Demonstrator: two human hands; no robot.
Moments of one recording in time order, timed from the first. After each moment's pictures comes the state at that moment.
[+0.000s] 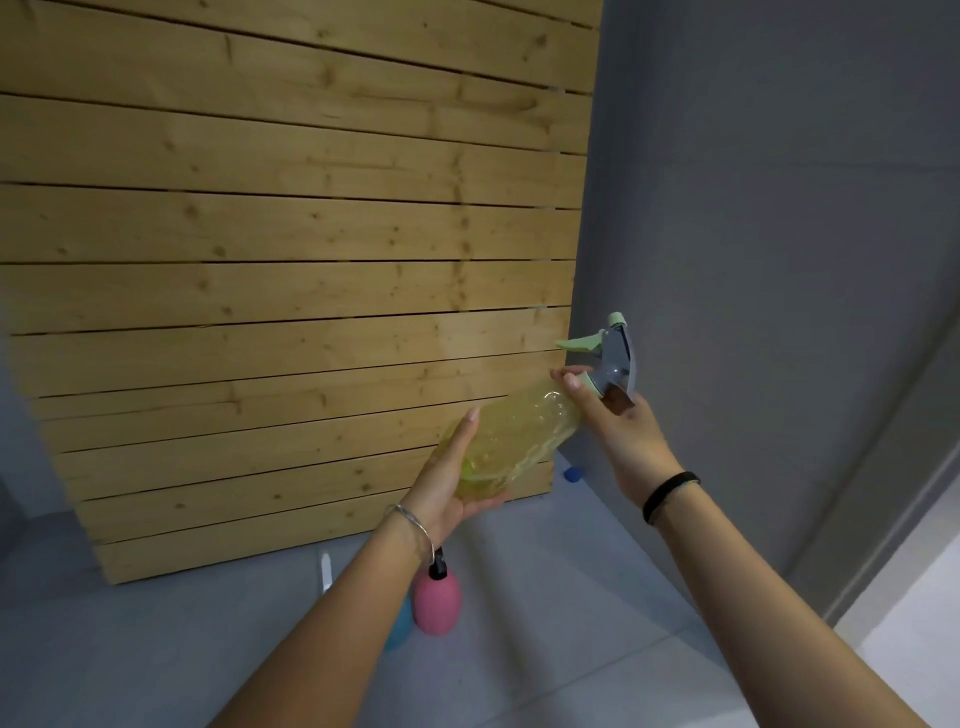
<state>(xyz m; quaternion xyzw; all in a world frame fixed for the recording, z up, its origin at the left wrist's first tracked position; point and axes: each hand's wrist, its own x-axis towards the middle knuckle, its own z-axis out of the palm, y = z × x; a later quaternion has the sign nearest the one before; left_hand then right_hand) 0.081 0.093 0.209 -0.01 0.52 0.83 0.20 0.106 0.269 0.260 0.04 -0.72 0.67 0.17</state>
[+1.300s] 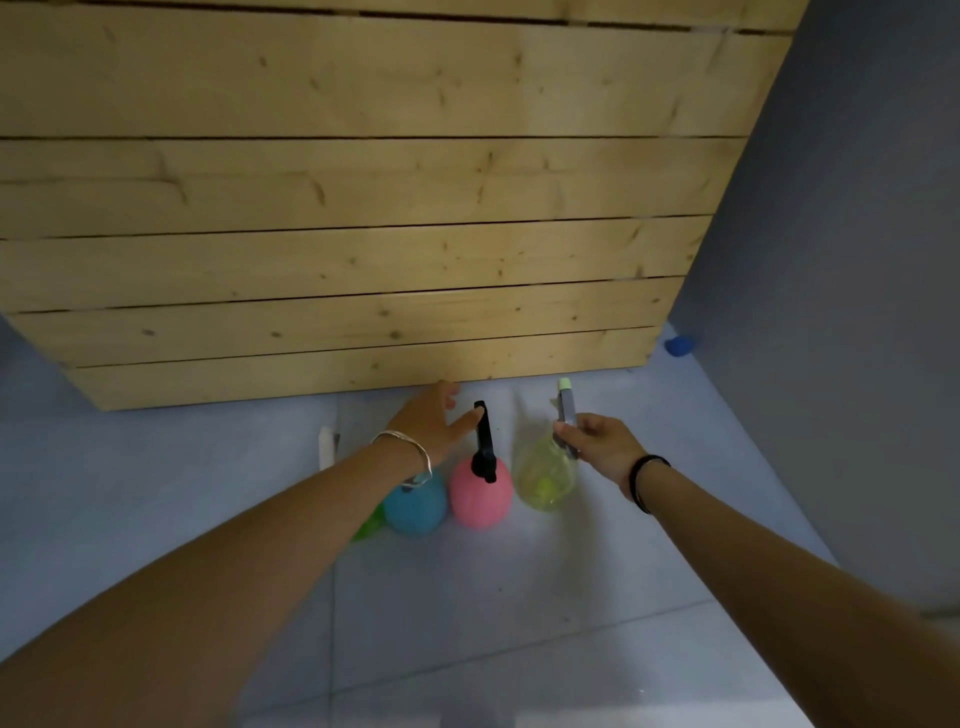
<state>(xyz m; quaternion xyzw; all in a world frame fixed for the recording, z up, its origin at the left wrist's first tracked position) -0.074 0.036 -0.033 -0.01 0.93 0.35 0.13 -0.070 0.260 -0.055 -0.11 -0.82 0.53 -0.18</state>
